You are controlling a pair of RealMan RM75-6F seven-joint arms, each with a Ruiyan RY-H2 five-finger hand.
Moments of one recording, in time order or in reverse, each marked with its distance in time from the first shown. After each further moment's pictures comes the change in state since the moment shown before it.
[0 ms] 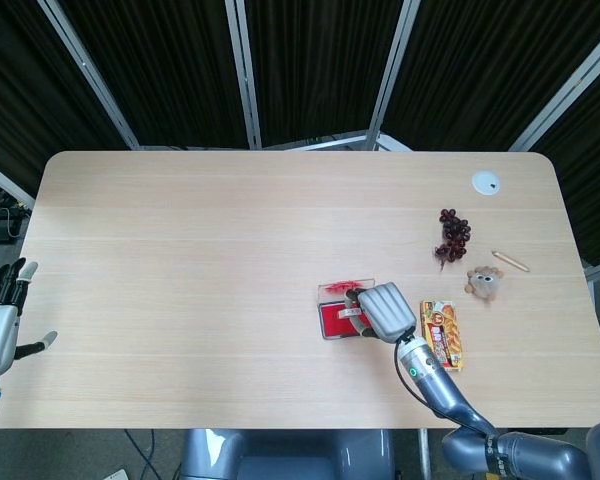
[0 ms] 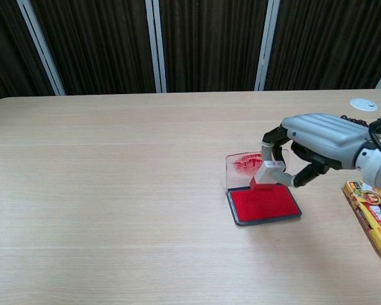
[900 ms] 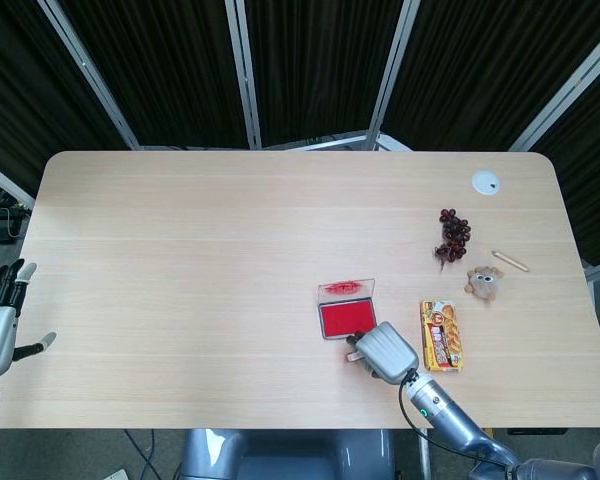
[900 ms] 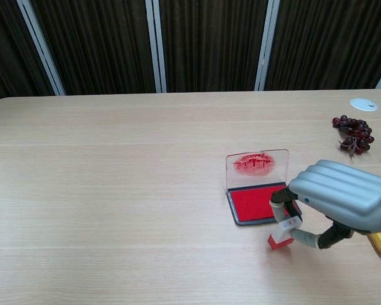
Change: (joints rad) left arm 0.003 0.006 0.003 -0.003 0.003 0.001 -0.007; right arm -0.067 0.006 -0.180 0.043 -0.217 0.031 -0.062
